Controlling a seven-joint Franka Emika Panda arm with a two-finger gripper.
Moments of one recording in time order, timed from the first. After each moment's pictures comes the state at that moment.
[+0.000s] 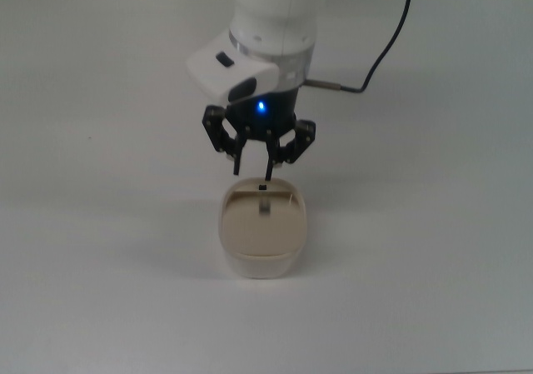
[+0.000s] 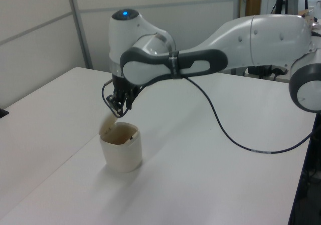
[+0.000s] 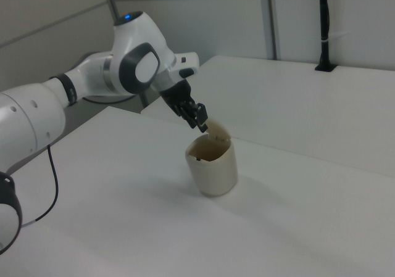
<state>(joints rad) 0.21 0.43 -0.11 -1.27 -0.09 1.96 0.30</state>
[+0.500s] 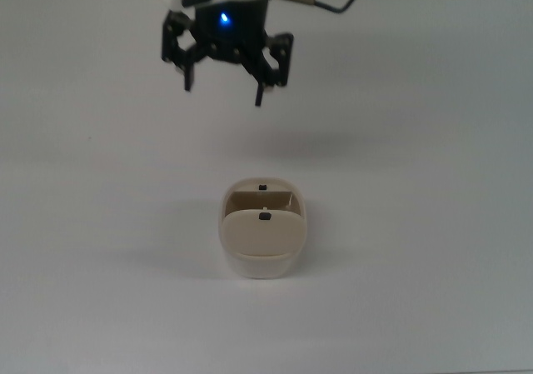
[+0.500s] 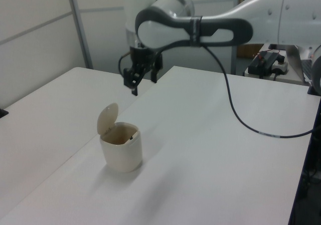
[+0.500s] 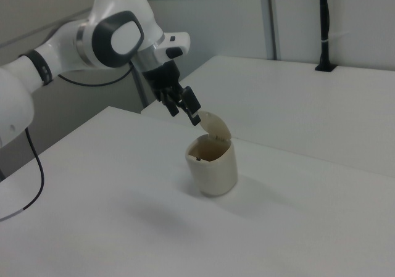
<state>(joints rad) 0.18 0.28 -0.12 -1.27 -0.09 1.71 0.27</state>
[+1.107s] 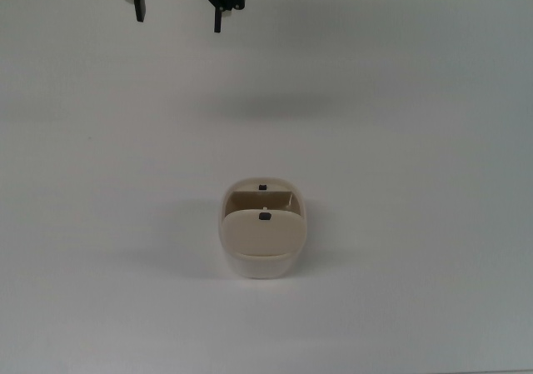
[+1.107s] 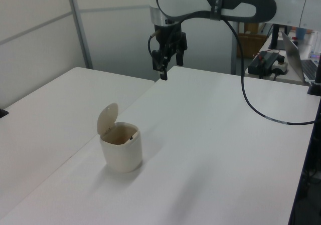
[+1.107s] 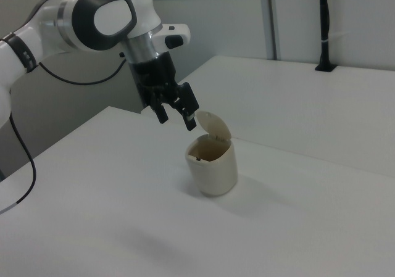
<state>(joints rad) 0.12 0.19 -0.12 -1.28 -0.09 1.50 0.06</state>
